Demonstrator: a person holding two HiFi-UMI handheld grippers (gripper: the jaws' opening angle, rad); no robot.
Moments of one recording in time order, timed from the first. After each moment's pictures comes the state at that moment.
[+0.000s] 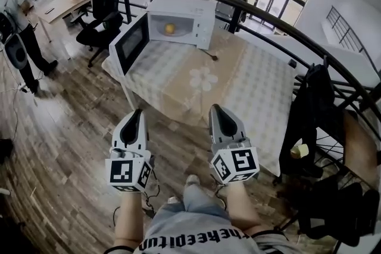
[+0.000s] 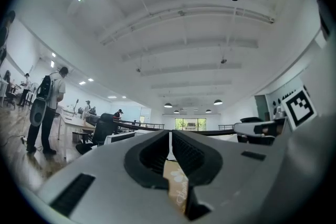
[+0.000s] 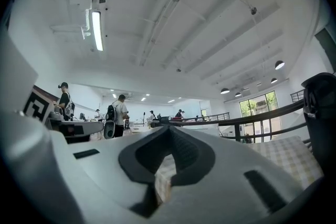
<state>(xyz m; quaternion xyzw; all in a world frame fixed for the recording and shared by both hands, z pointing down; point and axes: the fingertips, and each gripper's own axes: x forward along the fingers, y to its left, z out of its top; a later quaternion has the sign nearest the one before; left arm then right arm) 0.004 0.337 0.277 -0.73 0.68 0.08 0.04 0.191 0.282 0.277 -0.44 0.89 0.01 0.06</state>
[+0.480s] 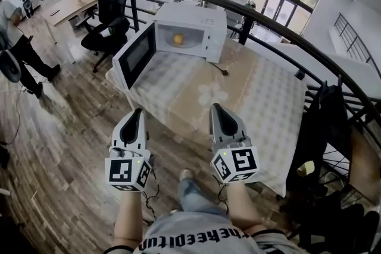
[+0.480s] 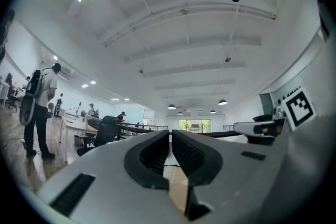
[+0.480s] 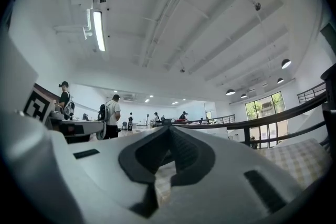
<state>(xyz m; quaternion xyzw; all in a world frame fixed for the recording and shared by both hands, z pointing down) -0.042 0.250 0.273 -0.72 0.69 0.08 0.05 0.142 0.187 0.271 -0.42 0.90 0.03 0.07</state>
